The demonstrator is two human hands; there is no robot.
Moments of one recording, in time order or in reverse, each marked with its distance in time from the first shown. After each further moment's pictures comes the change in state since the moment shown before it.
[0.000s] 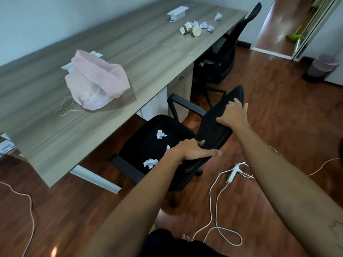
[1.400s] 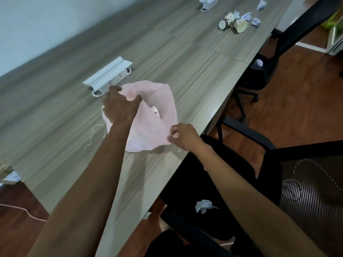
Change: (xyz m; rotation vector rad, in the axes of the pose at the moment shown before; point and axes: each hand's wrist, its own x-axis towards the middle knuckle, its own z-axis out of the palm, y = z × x) left_hand 0.080 -0.365 -0.420 -0.301 1.256 -0.312; right_hand 0.123 -0.451 0.057 0.571 -0.233 -0.415
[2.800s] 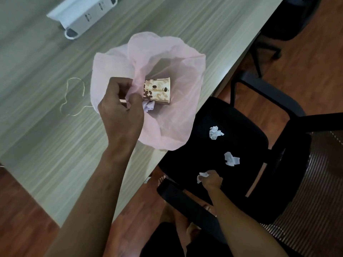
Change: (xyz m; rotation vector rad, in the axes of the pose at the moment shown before) left_hand -0.127 -0.061 0.034 -0.431 0.008 0.219; right_hand -0.139 0.248 0.244 0.265 -0.083 1.012
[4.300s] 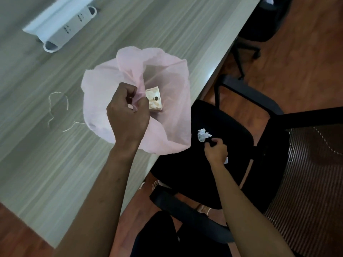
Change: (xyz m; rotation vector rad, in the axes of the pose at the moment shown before) left_hand 0.012 0.012 0.040 0.006 -0.094 0.055; right_hand -0.004 -0.096 -0.100 0.219 0.375 -0.116
